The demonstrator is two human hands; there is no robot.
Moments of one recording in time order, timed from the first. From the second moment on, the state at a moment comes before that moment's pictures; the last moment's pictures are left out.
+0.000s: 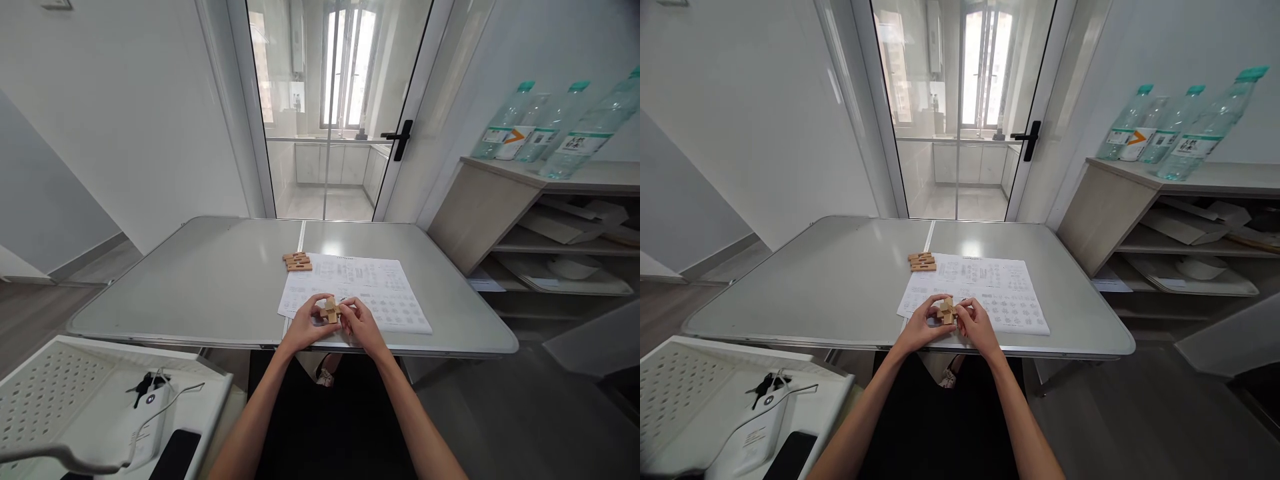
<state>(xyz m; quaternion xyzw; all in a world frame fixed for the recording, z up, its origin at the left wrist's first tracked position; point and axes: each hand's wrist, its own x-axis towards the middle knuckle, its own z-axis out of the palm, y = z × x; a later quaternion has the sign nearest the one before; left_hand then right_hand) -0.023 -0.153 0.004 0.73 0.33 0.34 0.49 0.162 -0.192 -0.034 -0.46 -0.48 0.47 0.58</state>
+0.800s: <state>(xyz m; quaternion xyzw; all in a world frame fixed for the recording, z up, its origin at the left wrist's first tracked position) -0.023 -0.158 0.009 0.74 0.35 0.40 0.42 0.163 -0.192 -0.028 -0.44 -0.55 0.49 0.51</state>
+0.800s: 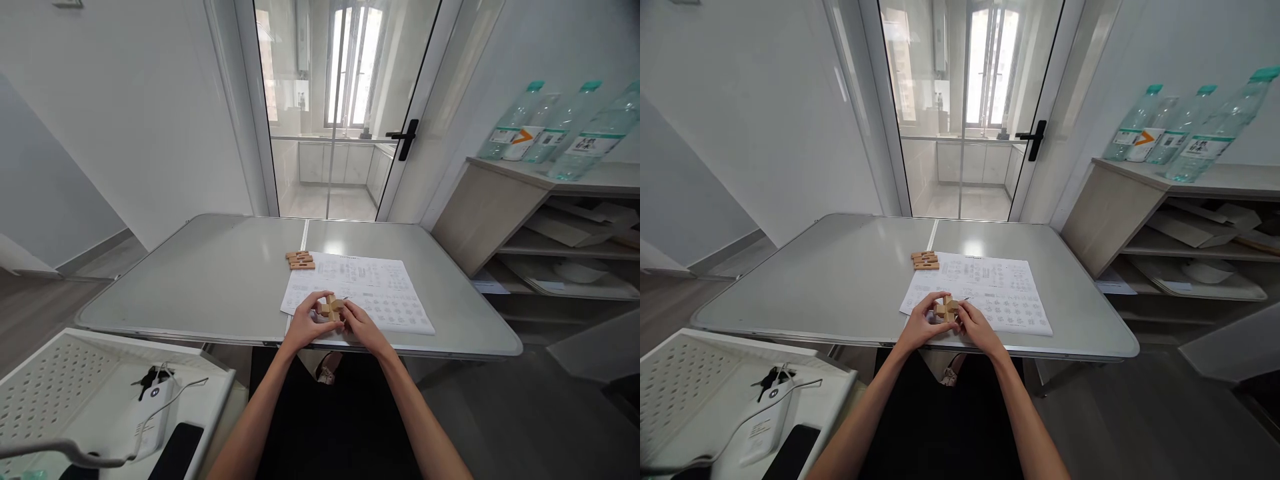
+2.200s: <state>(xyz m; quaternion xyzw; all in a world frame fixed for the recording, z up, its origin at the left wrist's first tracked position) -0.027 -0.131 -0.010 0.55 0.45 0.55 0.43 0.158 -0.190 -0.029 -0.45 -0.42 0.48 0.62</state>
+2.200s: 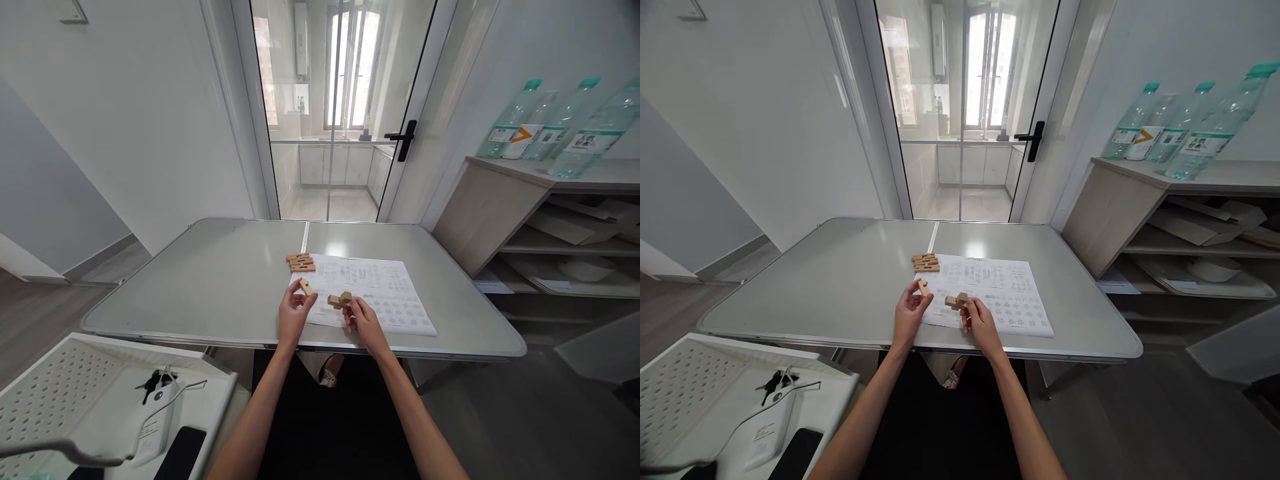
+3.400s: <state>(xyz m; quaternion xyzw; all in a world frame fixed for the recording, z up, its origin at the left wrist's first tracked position) -0.036 -0.091 0.004 0.71 0.50 0.49 0.06 0.158 -0.191 -0.025 -0.46 -0.46 0.47 0.60</state>
